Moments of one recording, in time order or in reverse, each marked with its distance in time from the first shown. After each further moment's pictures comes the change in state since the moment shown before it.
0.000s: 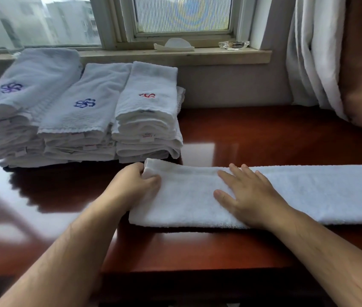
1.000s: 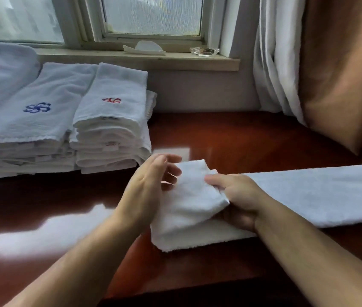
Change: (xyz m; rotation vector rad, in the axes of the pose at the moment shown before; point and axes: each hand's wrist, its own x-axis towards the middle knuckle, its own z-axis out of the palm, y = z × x) left_hand -0.023 0.067 0.068 -0.745 -0.175 0.385; right_hand -0.006 0.002 -0.039 1.691 -0.061 0.388
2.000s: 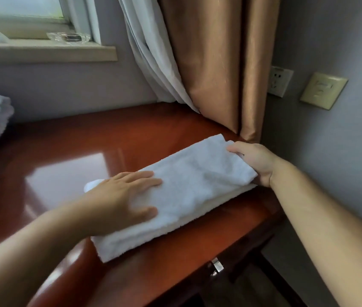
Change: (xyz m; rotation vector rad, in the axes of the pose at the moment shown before) left_hand 0.083 -0.023 0.147 1.184 -0.849 0.283; right_hand -0.042 -0.073 -0.292 -0.182 0.456 -0.094
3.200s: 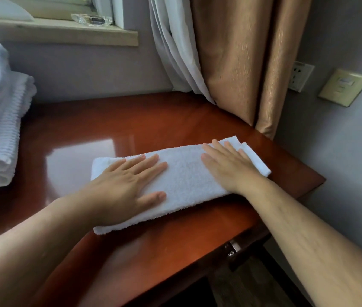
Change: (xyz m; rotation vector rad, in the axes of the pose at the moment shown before) left_hand -0.032 -0.020 0.008 0.128 -0.023 -0.011; right_hand -0.017 0.028 0.095 -1.399 0.029 -0.284
